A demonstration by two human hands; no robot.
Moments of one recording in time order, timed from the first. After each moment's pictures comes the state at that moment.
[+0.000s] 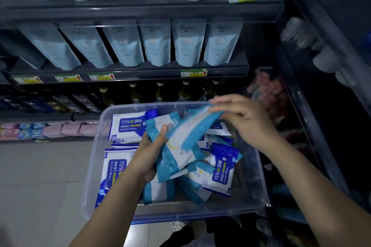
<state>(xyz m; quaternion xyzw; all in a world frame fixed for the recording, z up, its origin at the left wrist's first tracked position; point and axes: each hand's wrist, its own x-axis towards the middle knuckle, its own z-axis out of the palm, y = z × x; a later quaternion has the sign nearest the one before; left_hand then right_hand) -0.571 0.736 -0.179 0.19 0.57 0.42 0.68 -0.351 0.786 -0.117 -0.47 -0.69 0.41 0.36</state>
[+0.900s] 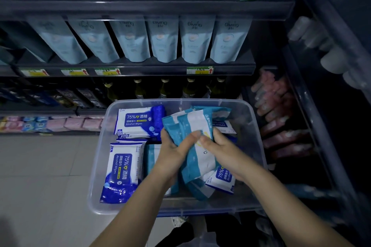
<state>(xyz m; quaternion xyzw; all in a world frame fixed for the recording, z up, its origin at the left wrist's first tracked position) -0.536 0.721 -0.182 0.23 0.54 0.47 0.66 -0.395 0.738 -0.163 -0.53 -0.48 0.66 0.23</state>
